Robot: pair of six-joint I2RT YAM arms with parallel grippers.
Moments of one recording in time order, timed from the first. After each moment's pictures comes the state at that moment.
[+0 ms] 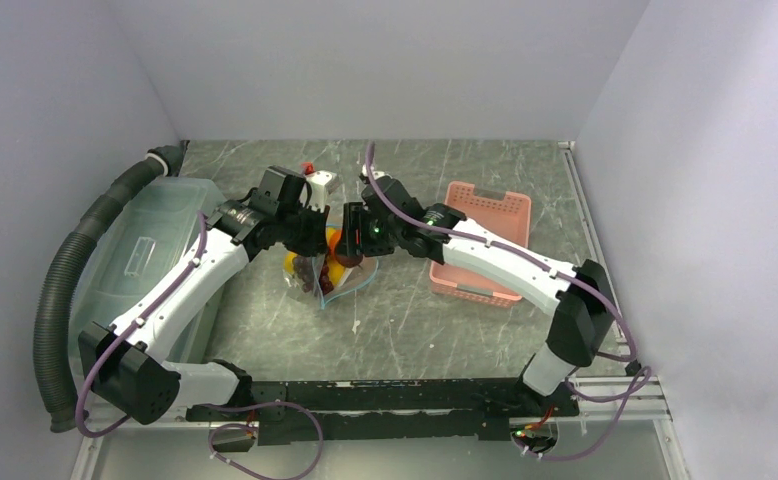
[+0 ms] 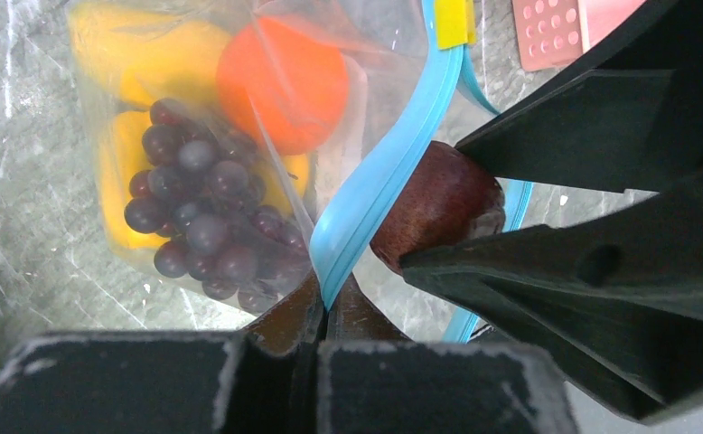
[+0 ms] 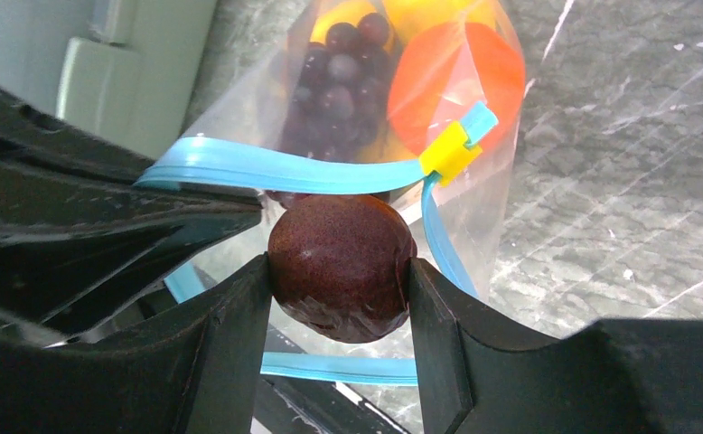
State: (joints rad) left arm -0.50 1.29 1.24 -0.82 0.19 -0.15; right arm 0.90 1.63 1.44 -0.51 -0.02 0.68
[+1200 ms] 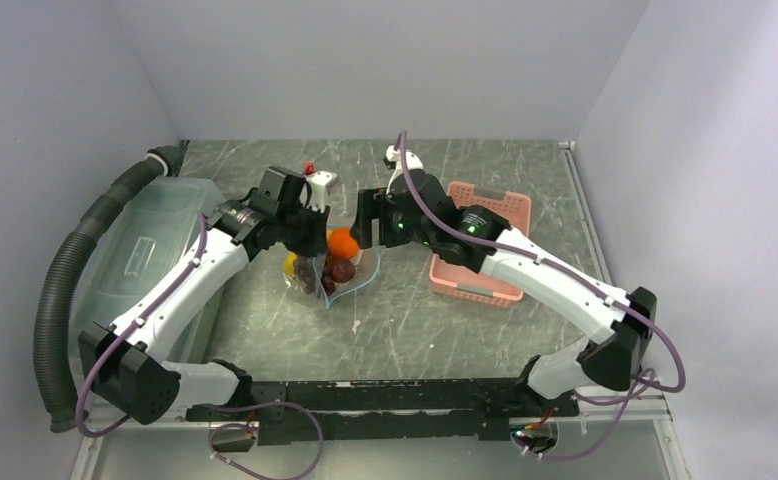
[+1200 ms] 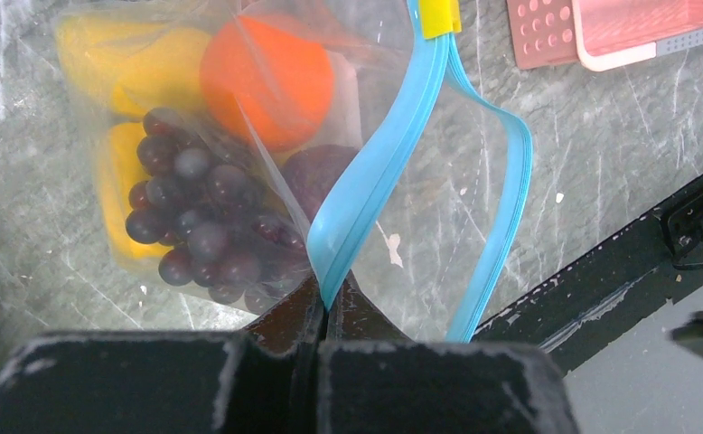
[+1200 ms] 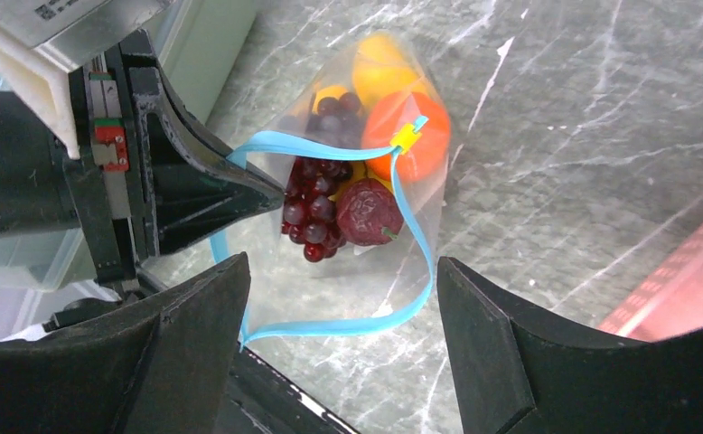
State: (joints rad) left arm -0.50 1.29 1.24 -0.82 0.19 -0.14; right arm 0.93 1.45 1.46 -0.57 0.15 0.58
